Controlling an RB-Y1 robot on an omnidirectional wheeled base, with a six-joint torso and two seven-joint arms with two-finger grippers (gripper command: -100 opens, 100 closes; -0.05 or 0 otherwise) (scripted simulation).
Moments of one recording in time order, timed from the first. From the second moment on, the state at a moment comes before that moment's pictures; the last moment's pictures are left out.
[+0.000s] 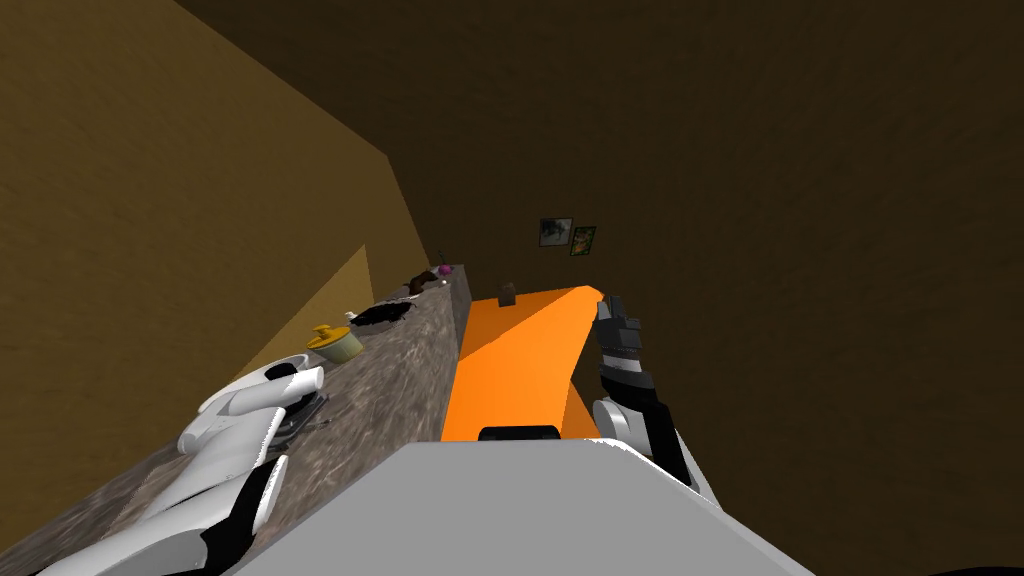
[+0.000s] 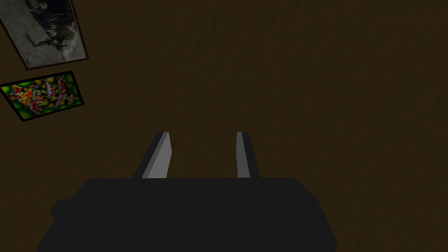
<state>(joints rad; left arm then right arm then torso) -0.13 0.80 0.63 -0.91 0.16 1.20 -0.56 0.51 0.01 0.05 -2.31 -0.10 -0.44 0.09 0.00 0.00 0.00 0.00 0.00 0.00</state>
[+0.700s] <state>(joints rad) -0.14 0.81 0.63 -0.88 0.16 1.18 -0.57 0.51 0.01 0.05 -2.31 -0.10 -0.44 0.09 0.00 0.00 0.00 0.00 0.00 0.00</state>
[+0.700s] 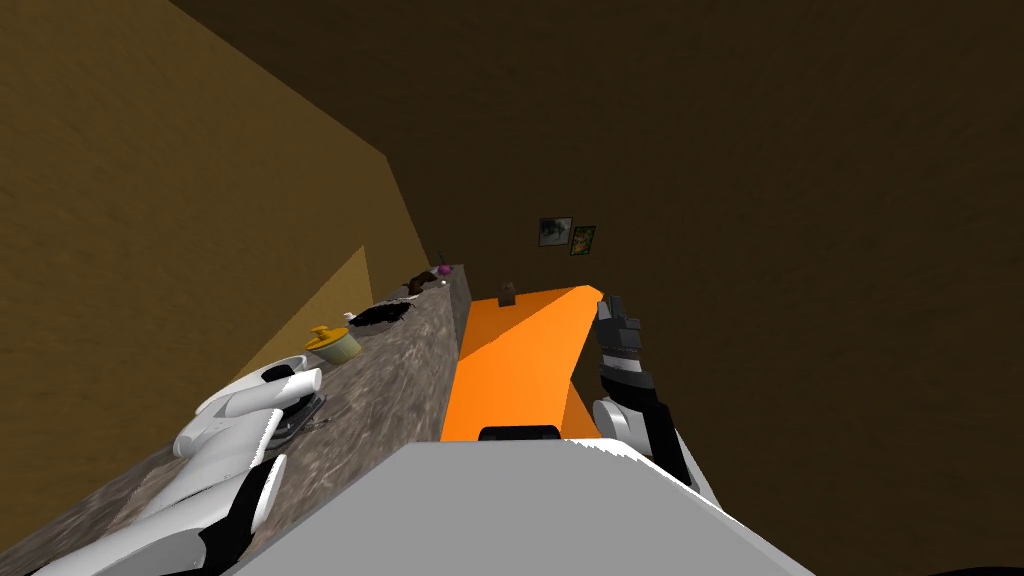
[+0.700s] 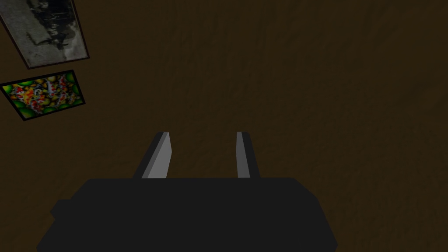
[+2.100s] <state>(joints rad) -0.11 0.68 0.57 -1.21 0.09 1.41 -0.46 0.51 0.01 0.05 -2.31 -0.10 -0.44 0.09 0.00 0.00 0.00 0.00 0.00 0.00</state>
